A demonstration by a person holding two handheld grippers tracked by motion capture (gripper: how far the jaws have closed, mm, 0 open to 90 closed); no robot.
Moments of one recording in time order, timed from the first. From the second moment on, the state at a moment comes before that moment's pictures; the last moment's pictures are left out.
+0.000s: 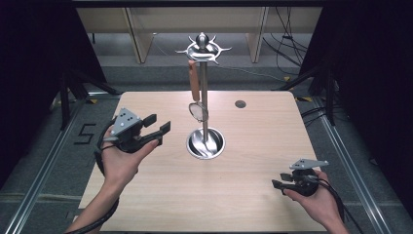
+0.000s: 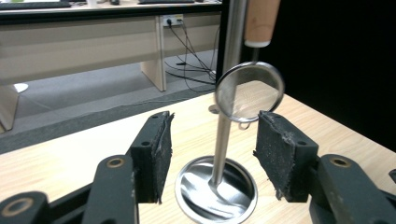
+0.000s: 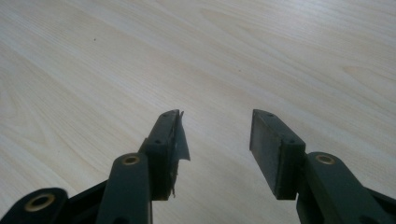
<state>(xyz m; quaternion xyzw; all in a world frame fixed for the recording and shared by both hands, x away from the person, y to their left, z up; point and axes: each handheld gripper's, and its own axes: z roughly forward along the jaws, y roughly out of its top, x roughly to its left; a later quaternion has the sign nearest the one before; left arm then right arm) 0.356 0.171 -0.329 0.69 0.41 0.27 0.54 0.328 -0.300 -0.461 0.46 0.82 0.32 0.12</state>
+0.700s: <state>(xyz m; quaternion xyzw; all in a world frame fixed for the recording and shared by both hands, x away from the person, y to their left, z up) 0.330 0.206 -0.394 0.69 0.46 0.26 0.50 0.327 -0.298 -0.459 0.47 0.82 0.32 0.11</state>
